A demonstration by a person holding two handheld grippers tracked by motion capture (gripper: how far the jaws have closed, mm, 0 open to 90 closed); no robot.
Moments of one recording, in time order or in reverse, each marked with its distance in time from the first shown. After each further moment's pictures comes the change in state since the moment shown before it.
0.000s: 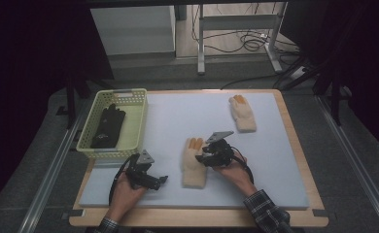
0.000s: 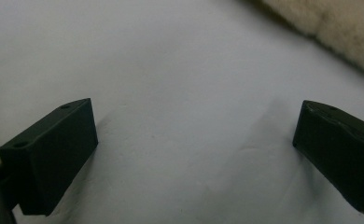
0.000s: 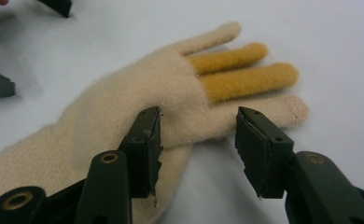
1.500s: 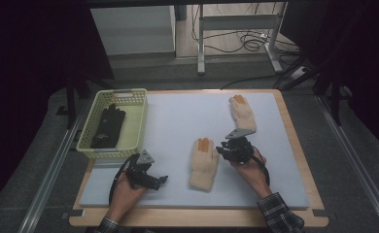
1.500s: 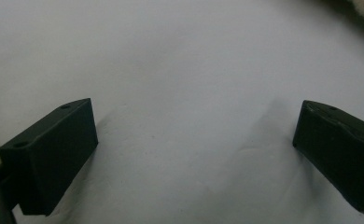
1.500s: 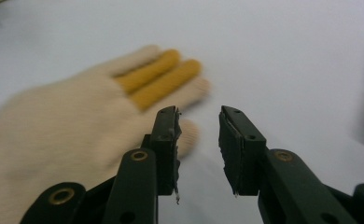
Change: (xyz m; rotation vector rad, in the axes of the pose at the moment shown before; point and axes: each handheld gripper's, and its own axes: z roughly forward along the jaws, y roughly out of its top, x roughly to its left) left arm 0.000 0.000 0.000 0.000 0.000 0.000; right arm -0.028 -0.017 -0.051 -0.038 -0.207 0.070
